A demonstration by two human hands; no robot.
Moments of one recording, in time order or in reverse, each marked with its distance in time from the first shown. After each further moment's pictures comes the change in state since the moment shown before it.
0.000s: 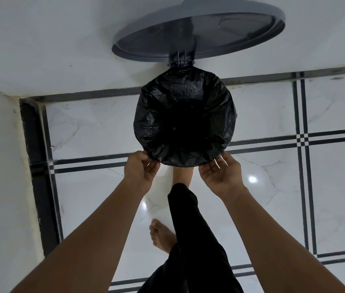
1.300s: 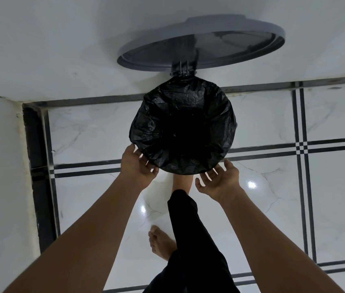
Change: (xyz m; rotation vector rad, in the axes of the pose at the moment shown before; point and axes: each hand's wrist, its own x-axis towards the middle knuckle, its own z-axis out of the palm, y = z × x) left_hand -0.009 0.031 0.017 -0.031 -0.080 -0.099; right_hand -0.014 0.000 0.021 -0.180 0.148 0.052
